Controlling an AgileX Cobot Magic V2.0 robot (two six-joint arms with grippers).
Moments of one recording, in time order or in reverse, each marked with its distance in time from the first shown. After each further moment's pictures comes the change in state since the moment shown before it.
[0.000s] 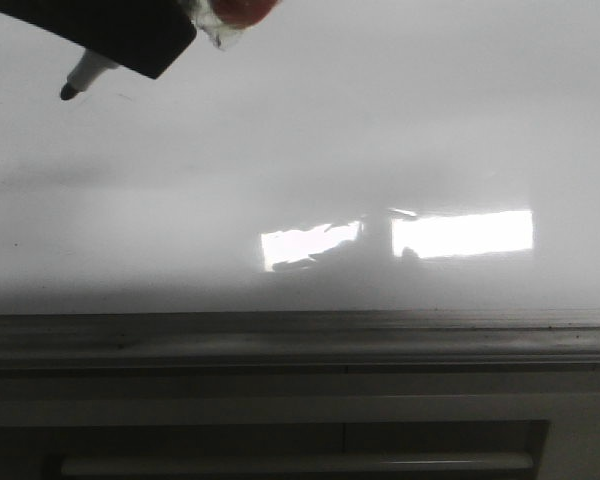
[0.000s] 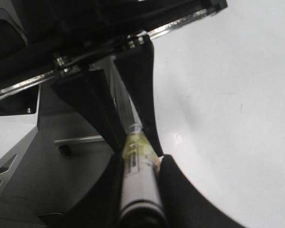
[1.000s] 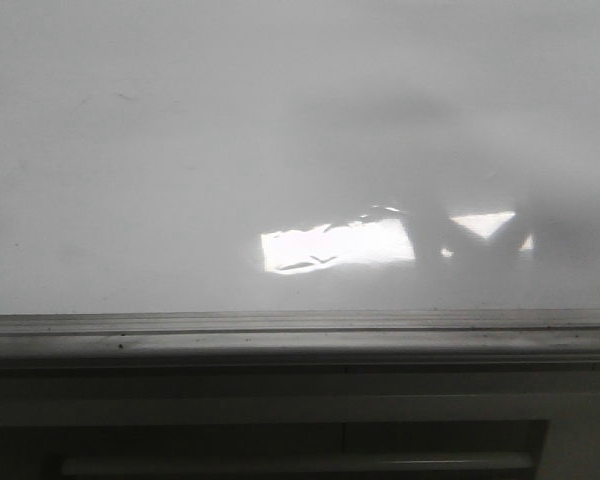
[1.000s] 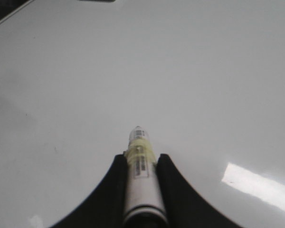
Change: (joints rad) left arm 0.198 -0.474 0.455 -0.103 -0.565 -0.634; right arm 0.000 -0.377 0.315 0.049 -0.703 0.096
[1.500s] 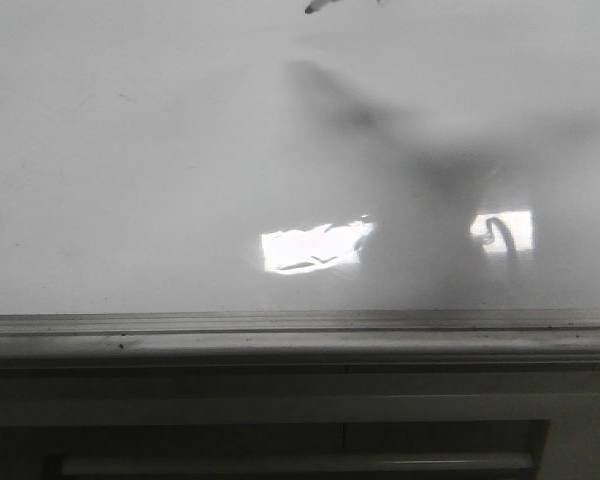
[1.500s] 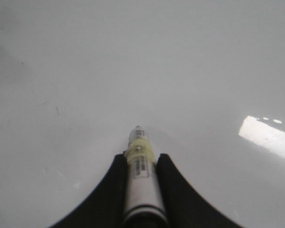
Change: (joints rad) left arm 0.016 -0.001 0.004 -0.011 0.002 -0.004; right arm 0.000 0.280 -0.097 0.002 0.031 0.000
